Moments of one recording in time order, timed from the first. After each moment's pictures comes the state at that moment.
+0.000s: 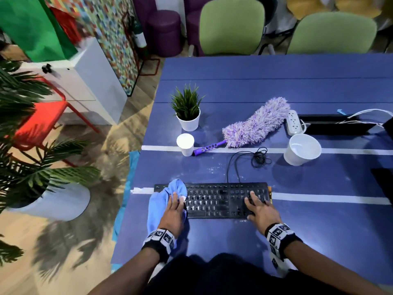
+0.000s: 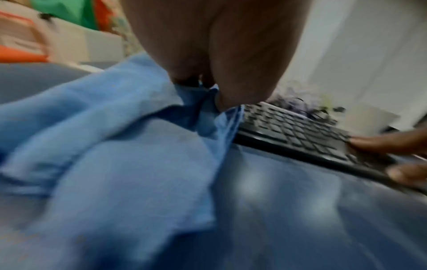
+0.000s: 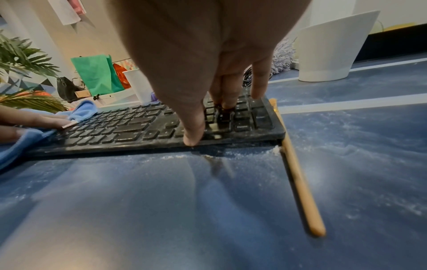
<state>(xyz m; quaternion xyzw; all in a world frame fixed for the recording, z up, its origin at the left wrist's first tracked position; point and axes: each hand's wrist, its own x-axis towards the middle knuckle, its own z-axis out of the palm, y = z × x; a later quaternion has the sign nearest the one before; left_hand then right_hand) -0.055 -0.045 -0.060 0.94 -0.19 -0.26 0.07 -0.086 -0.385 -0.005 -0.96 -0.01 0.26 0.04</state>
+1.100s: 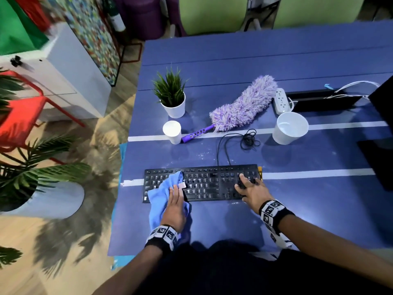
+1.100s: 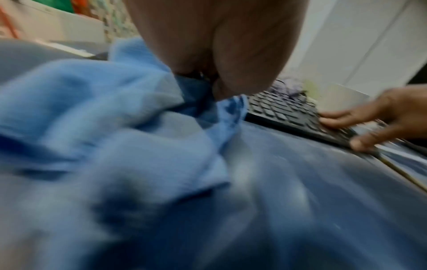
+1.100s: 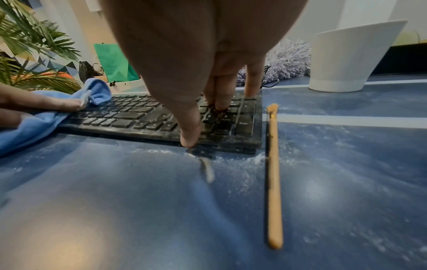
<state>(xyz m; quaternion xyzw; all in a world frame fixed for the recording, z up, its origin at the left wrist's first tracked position) -0.081 -0.077 -0.060 0.96 -0.14 -0.19 0.18 -0.081 -0.395 -0.012 -0.95 -0.10 0.28 -0.08</state>
